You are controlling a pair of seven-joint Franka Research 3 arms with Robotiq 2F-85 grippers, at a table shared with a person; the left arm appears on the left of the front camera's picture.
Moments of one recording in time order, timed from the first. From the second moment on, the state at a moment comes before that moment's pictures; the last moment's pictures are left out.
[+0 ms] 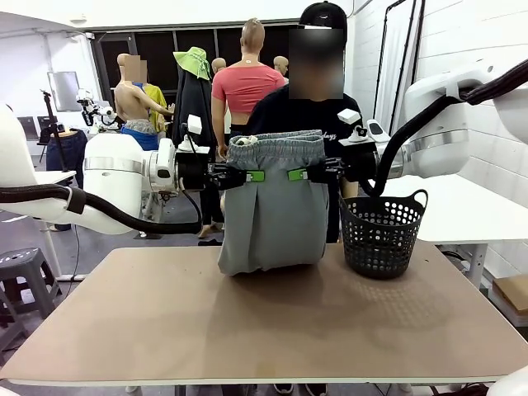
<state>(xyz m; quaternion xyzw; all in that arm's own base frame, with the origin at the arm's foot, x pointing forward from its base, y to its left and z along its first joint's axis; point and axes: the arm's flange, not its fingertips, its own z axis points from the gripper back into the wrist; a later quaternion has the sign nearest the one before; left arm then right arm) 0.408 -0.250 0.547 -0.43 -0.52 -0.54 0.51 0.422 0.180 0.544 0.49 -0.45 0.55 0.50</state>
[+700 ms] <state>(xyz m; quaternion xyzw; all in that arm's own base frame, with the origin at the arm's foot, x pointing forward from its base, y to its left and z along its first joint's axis) 0.408 -0.250 0.547 -0.43 -0.52 -0.54 0.51 0.422 0.180 0.544 0.49 -0.45 0.55 0.50</state>
